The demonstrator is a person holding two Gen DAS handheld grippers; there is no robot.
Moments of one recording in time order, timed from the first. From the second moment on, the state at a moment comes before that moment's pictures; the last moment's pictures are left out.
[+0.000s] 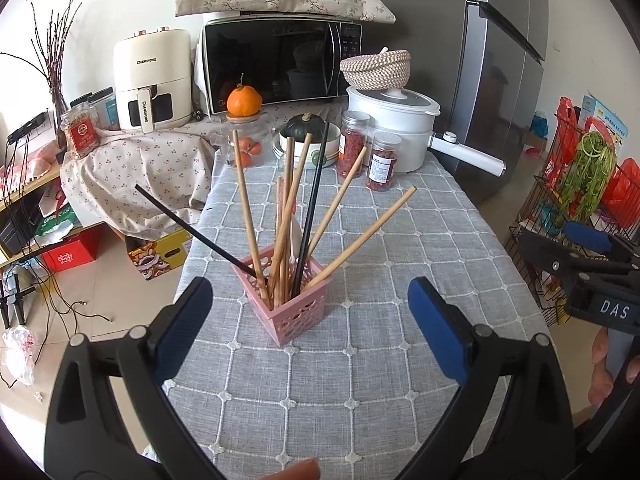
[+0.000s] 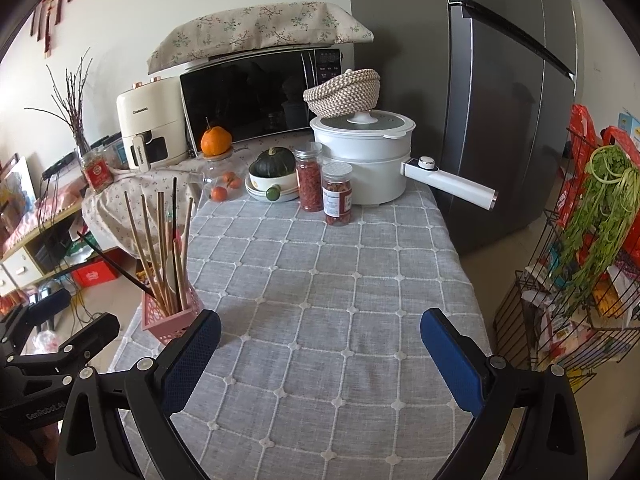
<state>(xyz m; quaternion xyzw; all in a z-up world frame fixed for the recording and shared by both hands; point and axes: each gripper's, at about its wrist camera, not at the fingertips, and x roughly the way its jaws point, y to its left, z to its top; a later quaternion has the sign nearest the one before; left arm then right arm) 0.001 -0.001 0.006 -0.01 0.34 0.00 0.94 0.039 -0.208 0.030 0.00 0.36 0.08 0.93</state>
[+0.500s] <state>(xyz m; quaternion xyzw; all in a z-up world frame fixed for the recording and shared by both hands) 0.001 -0.001 0.006 -0.01 0.34 0.00 0.94 0.042 -0.207 0.030 0.01 0.36 0.09 0.93</state>
